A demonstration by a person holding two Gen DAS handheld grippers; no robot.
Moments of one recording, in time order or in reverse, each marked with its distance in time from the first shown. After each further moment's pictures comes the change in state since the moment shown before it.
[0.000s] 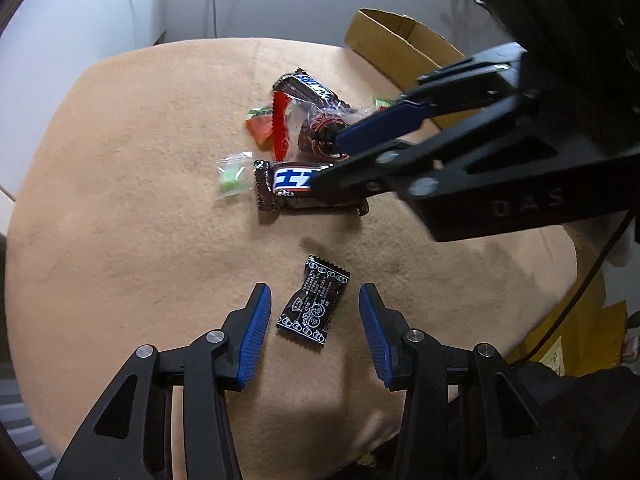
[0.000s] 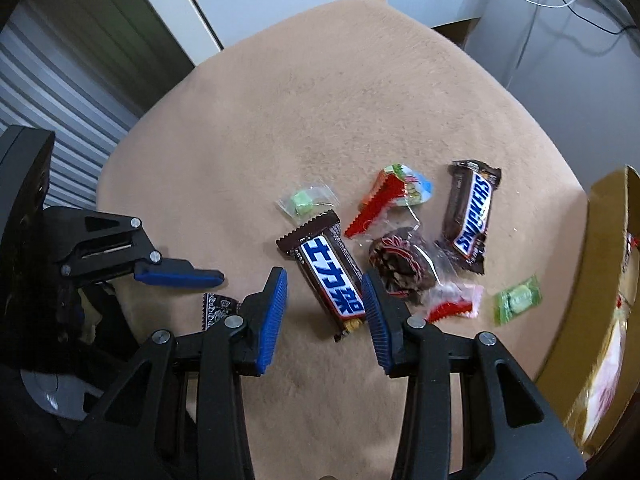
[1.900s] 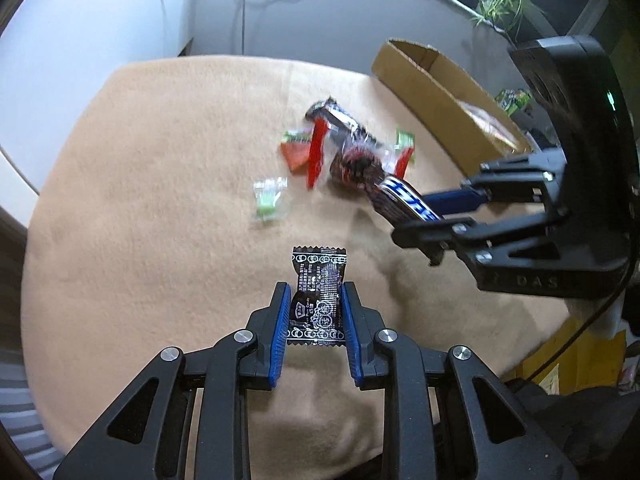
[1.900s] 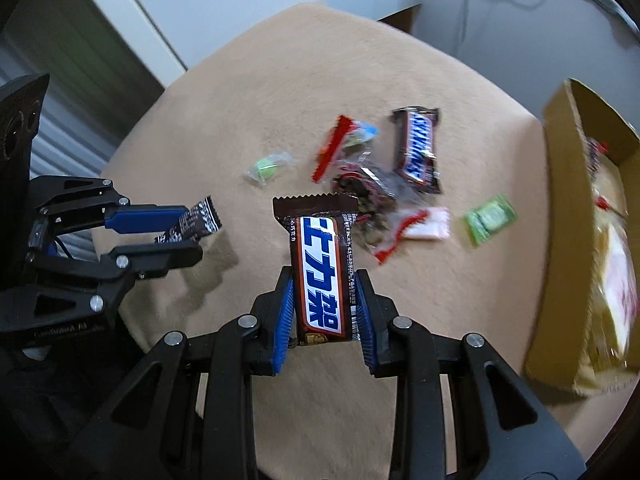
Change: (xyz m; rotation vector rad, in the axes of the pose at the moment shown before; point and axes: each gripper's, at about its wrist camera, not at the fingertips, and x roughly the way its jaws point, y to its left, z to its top) left arm -0.028 0.028 0.005 -0.077 -0.067 0.026; right arm -0.020 -0.024 -0.060 0.193 -0.096 -0.034
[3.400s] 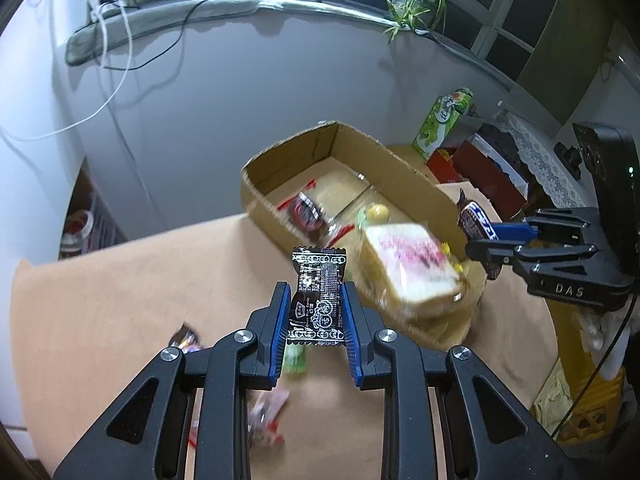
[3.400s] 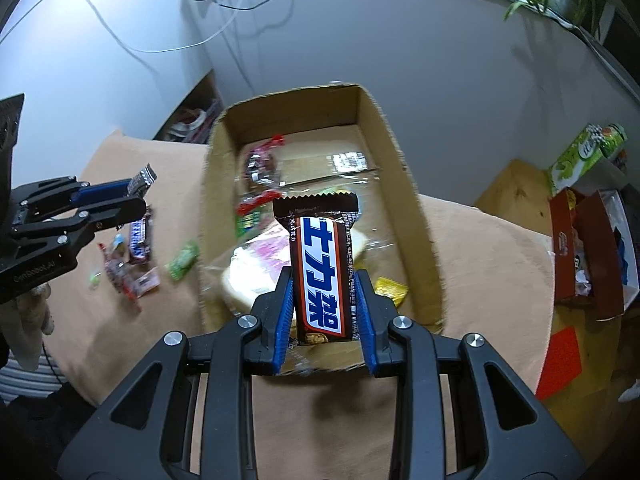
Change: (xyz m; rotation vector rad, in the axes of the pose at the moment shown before) left arm 0.058 -0.132 0.175 0.281 -0.075 -0.110; right arm -0.124 -0.207 -0.043 0.443 -0.163 -0.286
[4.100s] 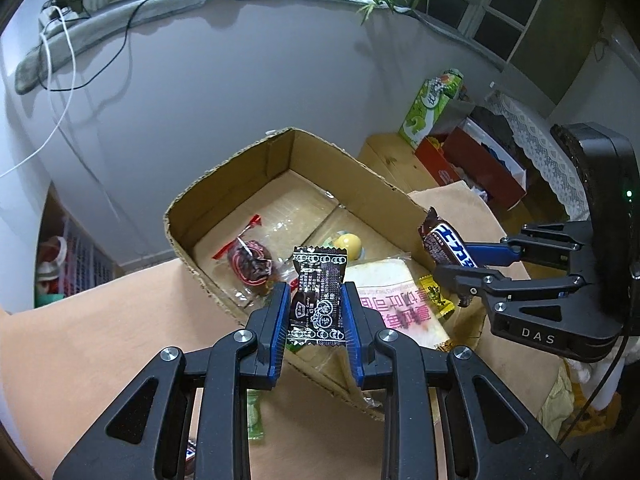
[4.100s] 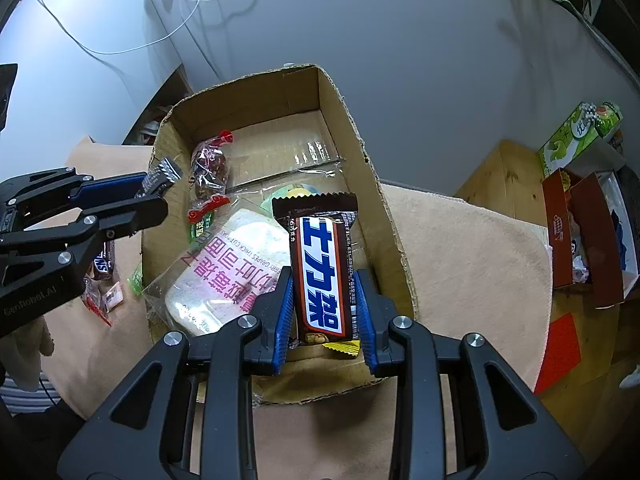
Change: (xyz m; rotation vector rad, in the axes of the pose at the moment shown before) left arm 0.048 -0.035 0.039 0.059 0.066 -0.025; right arm 0.031 -0.028 0.011 0.052 0.052 -0.030
